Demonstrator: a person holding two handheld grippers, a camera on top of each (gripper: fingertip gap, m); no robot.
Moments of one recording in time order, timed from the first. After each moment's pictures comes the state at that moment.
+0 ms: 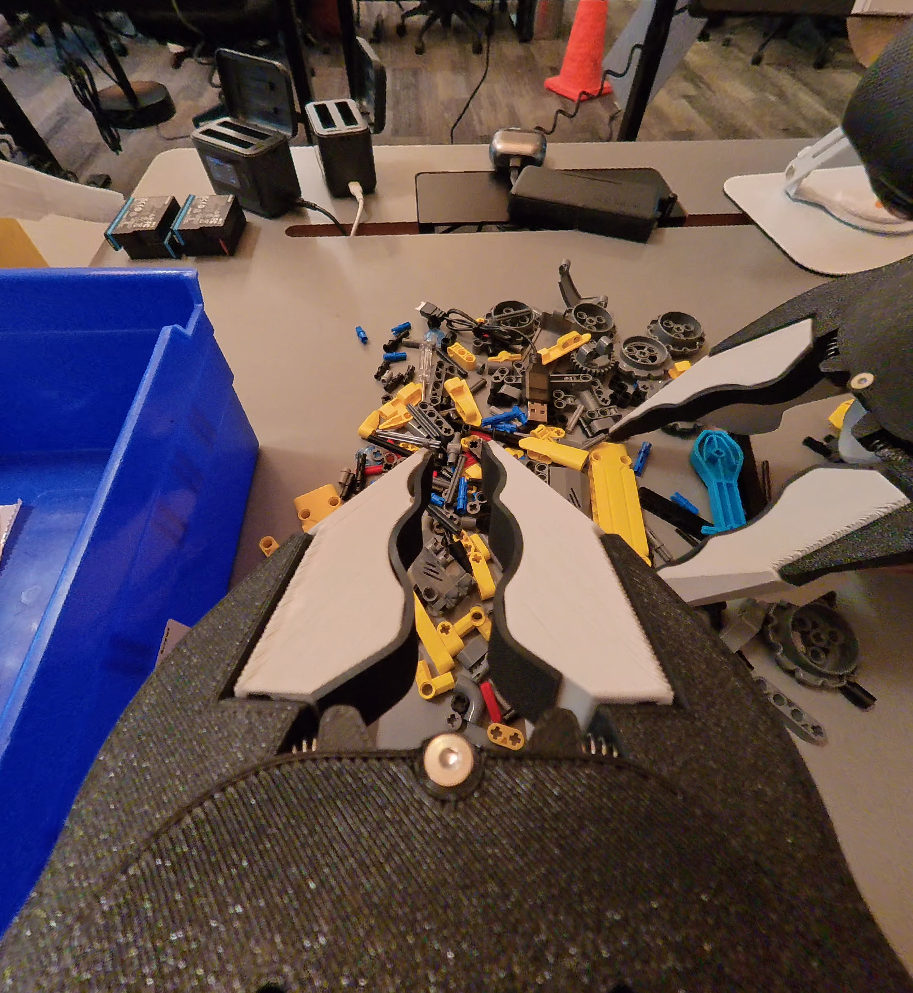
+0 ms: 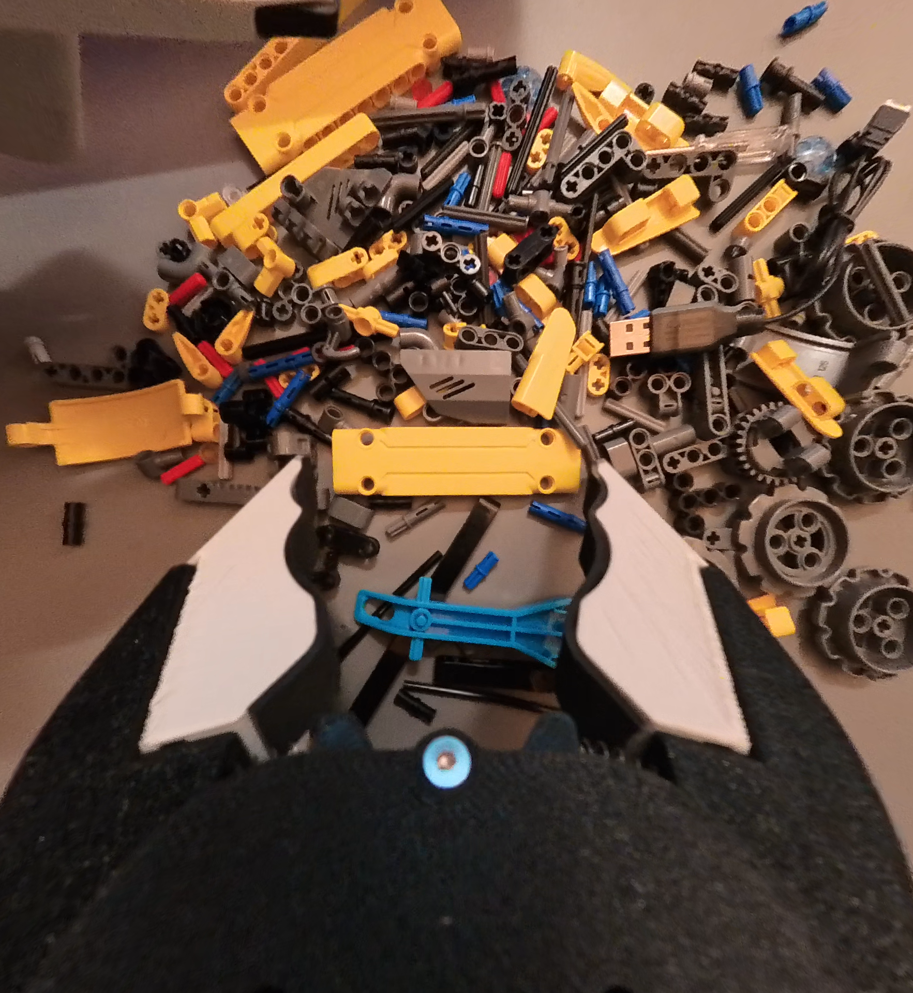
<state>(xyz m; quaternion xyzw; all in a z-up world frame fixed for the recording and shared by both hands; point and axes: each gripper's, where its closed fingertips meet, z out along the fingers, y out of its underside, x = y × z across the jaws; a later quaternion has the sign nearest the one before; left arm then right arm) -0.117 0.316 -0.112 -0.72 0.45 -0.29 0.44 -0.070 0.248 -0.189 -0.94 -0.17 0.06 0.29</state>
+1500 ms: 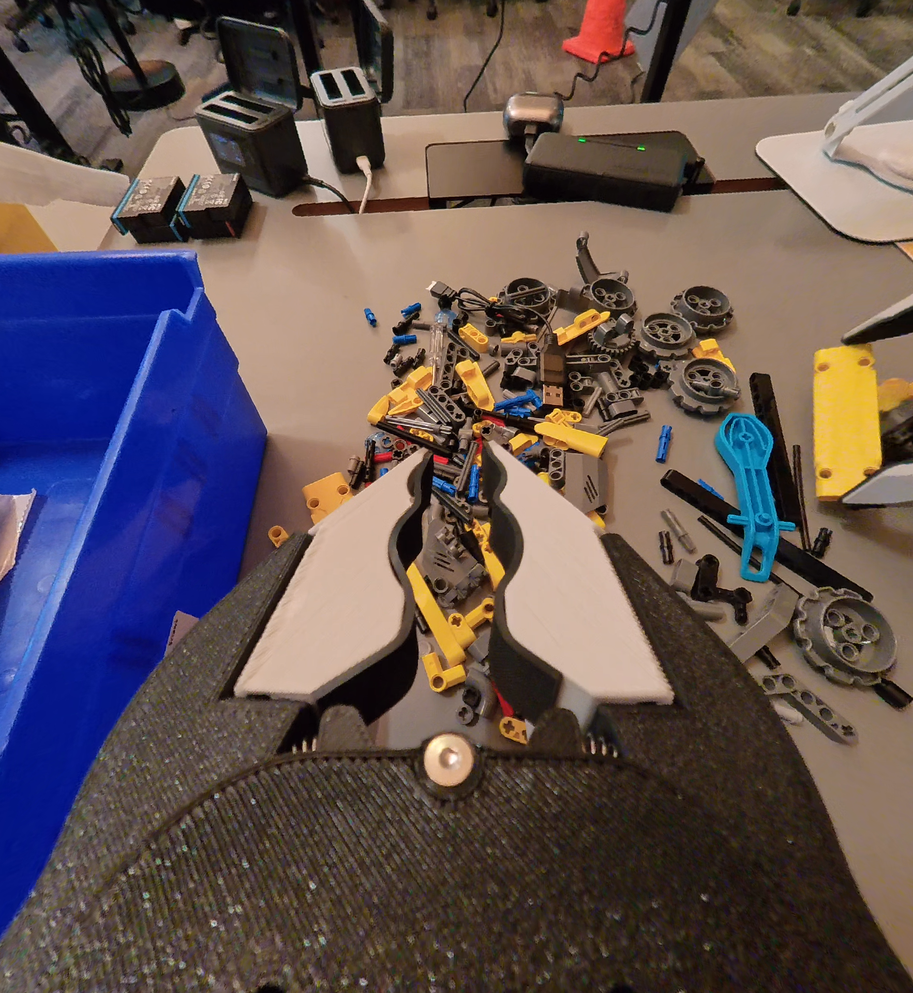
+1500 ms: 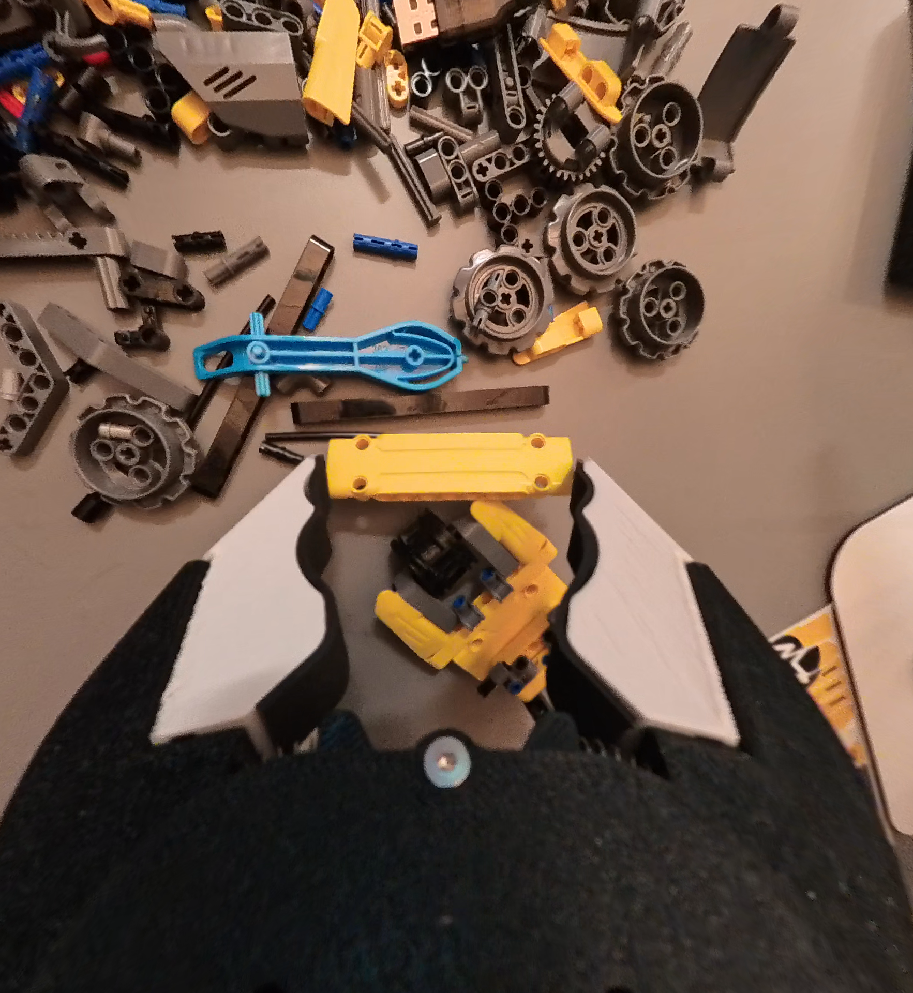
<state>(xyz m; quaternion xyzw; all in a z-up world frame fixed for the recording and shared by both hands) -0.119 0.319 -0.120 -0.73 0.46 -0.26 0.44 0.013 0.168 -0.171 -0.97 -0.11 -0.07 0.21</state>
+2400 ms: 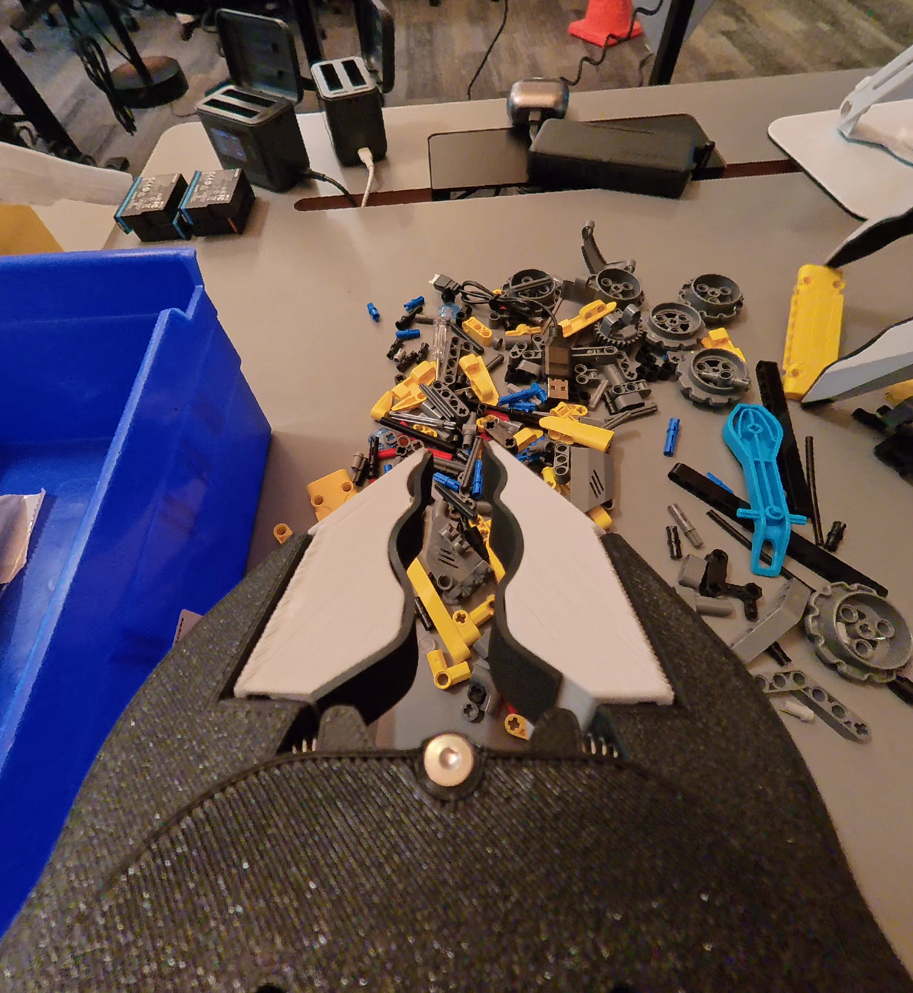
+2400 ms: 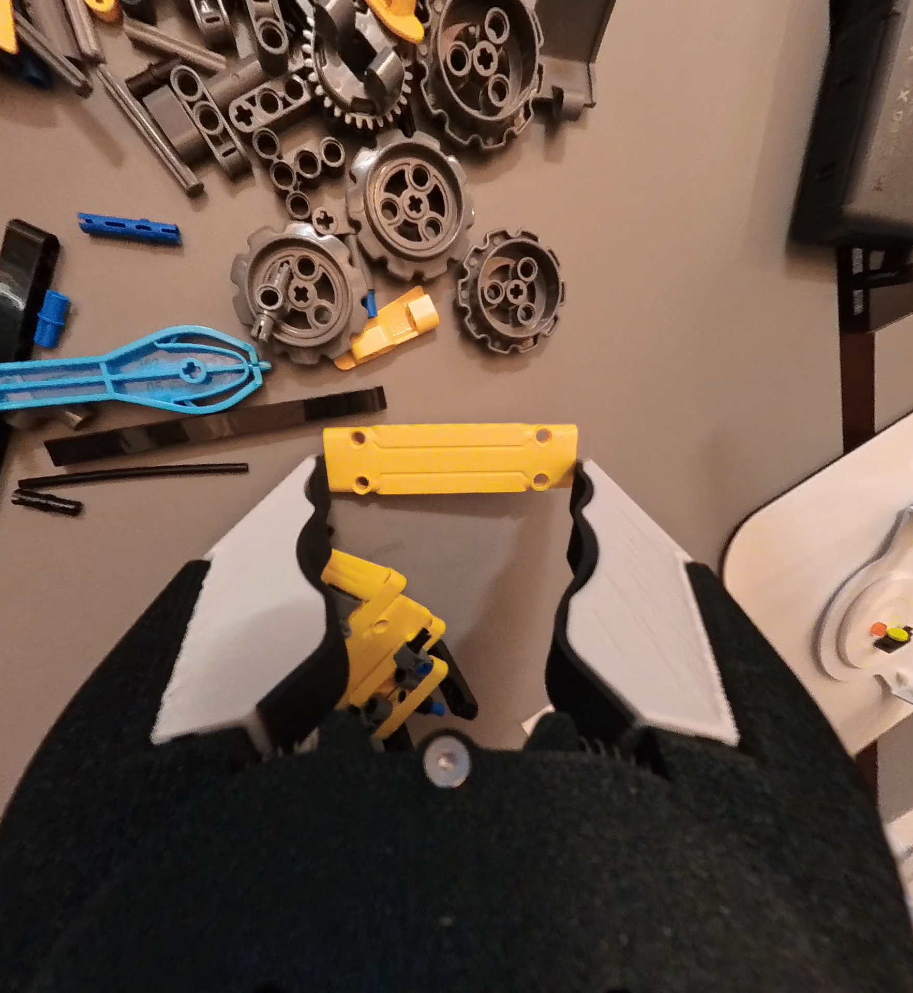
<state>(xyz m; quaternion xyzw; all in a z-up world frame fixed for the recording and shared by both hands) -0.119 0.320 -0.122 -0.73 0.46 -0.25 0.44 0.078 0.185 -0.184 -0.98 -0.09 -0.11 0.16</state>
